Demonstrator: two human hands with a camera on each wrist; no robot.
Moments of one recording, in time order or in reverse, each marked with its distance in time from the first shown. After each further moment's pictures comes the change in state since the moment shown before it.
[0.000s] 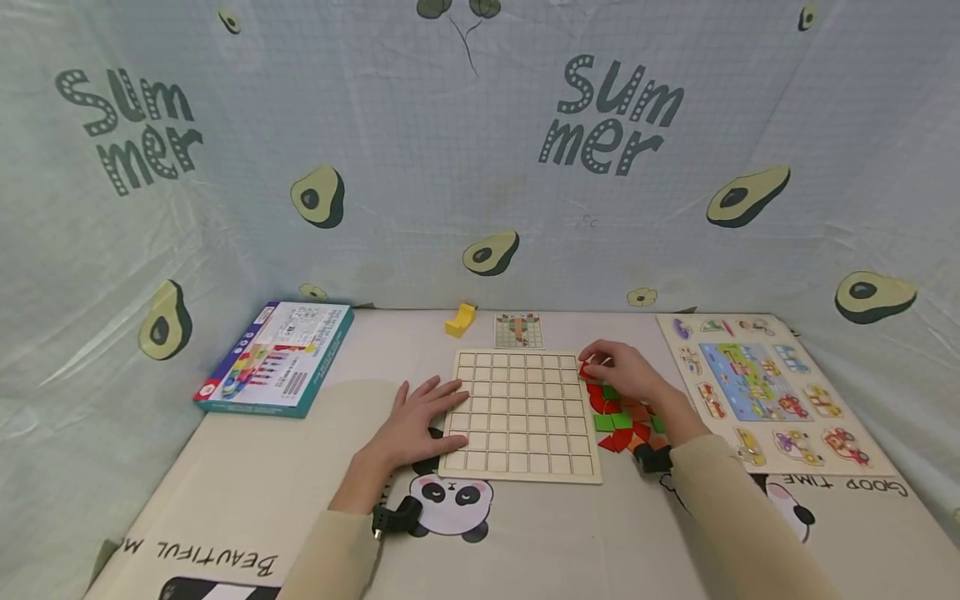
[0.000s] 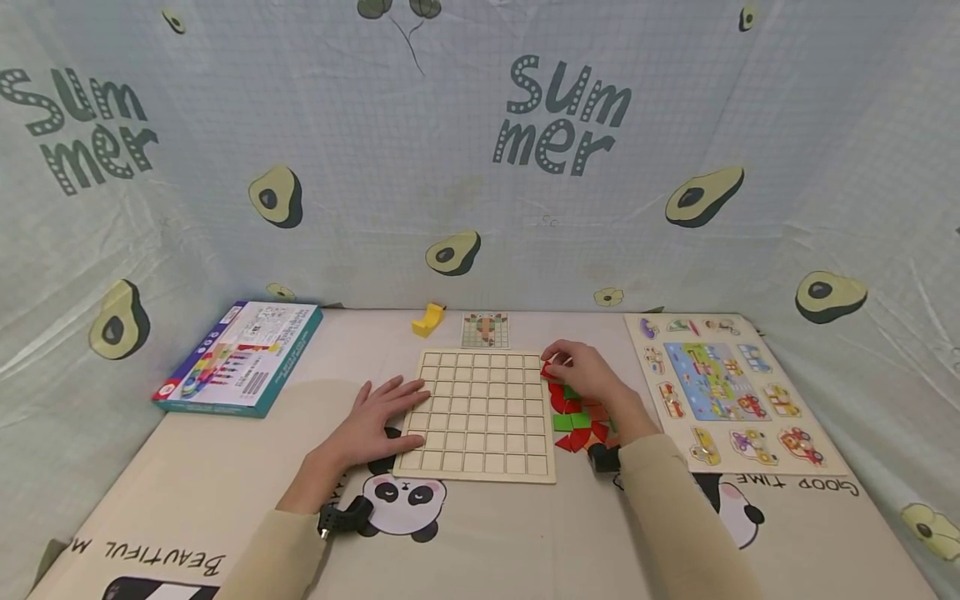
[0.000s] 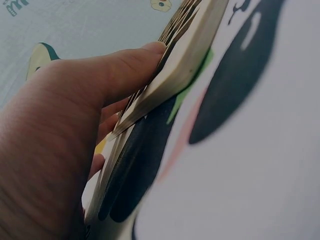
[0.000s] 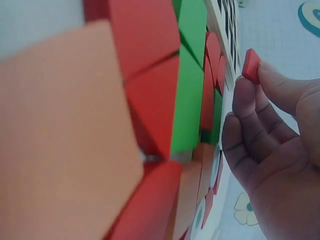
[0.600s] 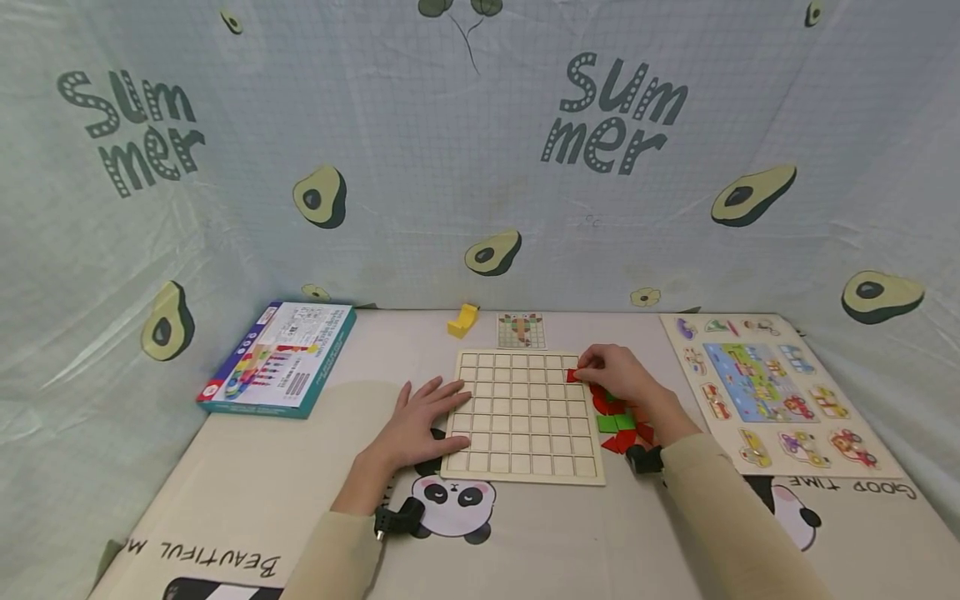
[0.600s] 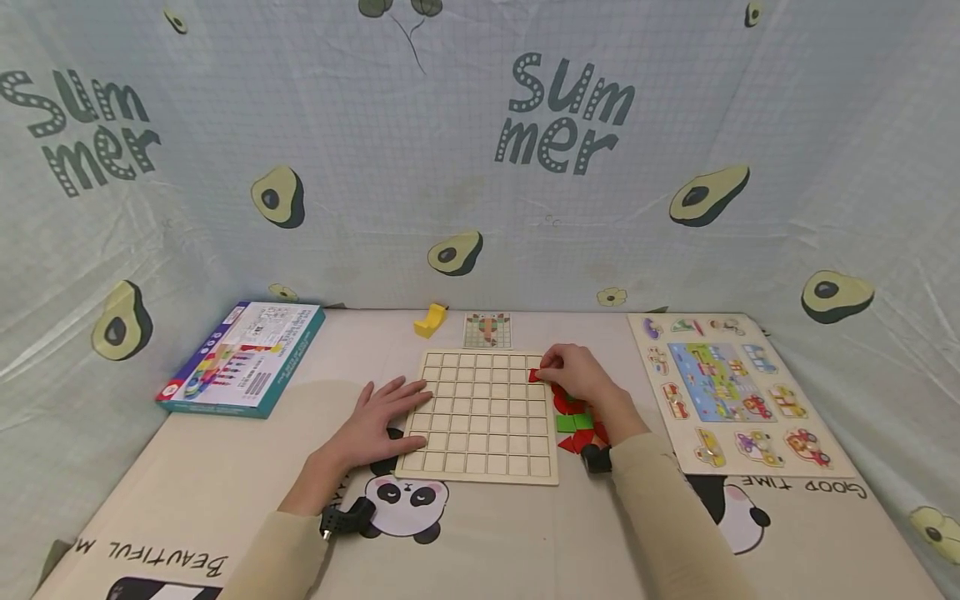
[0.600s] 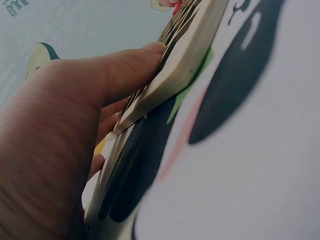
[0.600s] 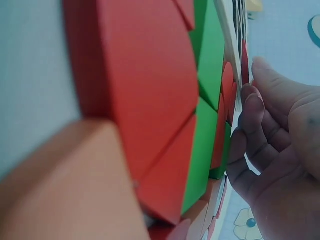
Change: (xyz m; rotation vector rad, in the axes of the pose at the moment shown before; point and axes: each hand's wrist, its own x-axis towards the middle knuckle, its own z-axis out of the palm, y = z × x) left_hand 0.000 0.001 0.000 0.000 0.008 0.009; right_hand 0.012 -0.003 0.013 -0.038 -0.025 0.115
